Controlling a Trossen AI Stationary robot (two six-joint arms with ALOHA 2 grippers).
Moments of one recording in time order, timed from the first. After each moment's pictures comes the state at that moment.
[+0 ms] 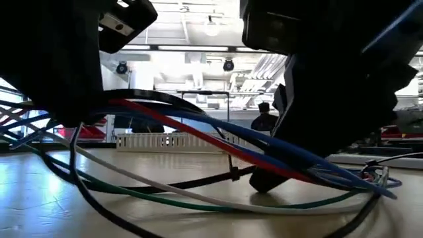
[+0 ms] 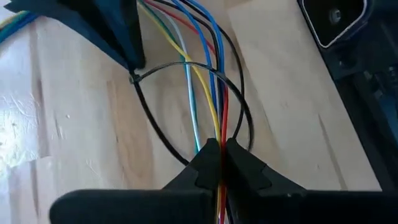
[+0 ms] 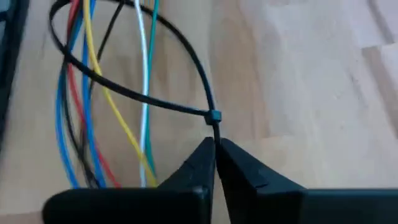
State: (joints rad) left arm -0.72 2.04 1.43 -0.50 -0.37 -0.31; right arm 0.59 2.08 1.24 -0.11 0.32 0.63
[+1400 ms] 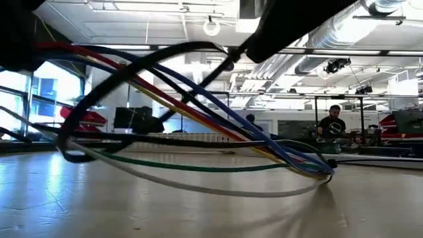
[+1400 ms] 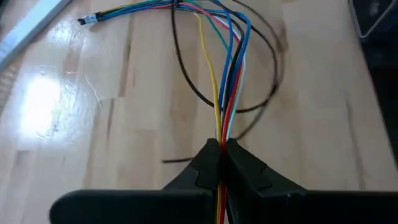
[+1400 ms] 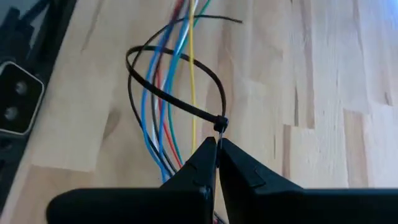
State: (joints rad) left arm -0.88 2.00 1.44 -0.71 -0.70 -0.68; right arm 0.66 2.08 1.62 -0.66 0.46 0.34
